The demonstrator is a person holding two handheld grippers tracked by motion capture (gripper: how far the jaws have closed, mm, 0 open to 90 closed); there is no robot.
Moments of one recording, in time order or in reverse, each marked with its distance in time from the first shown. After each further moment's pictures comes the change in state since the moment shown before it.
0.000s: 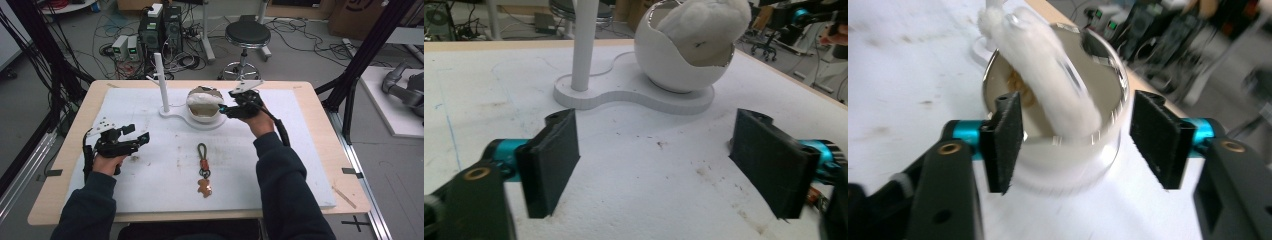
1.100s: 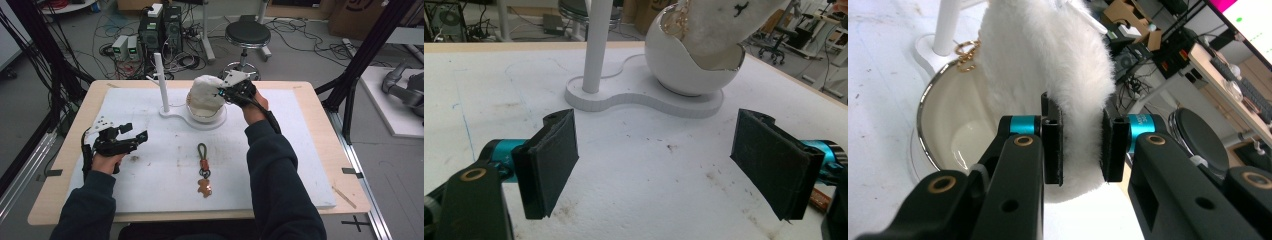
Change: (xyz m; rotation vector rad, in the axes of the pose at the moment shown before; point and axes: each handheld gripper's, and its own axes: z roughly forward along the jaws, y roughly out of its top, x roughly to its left) left arm 0.005 0.001 -0.001 -0.005 0.033 -0.013; right arm 0.004 0.042 0.018 -0.005 -0.203 -0.310
